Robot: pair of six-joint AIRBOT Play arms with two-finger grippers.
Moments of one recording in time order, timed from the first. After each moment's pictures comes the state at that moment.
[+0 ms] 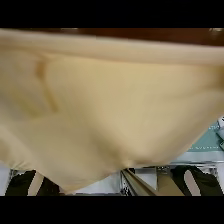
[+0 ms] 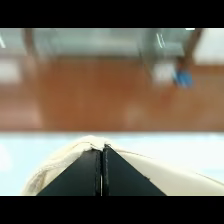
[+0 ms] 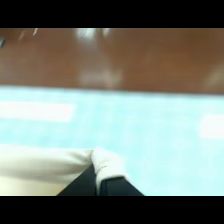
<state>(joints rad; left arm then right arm) 0.31 -0.62 1.55 1.07 -1.22 -1.42 -0.27 -0.59 1.46 -1.01 1.42 1.45</state>
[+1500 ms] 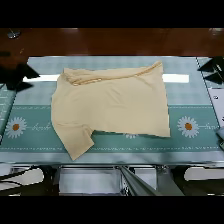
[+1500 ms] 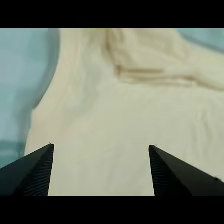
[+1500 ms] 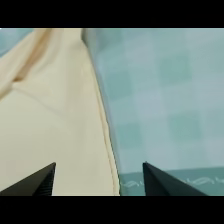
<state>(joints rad) 0.41 -1.39 1.29 0.99 -1.31 -1.45 -0.55 -1.57 1.57 -0.95 1.42 1.40</state>
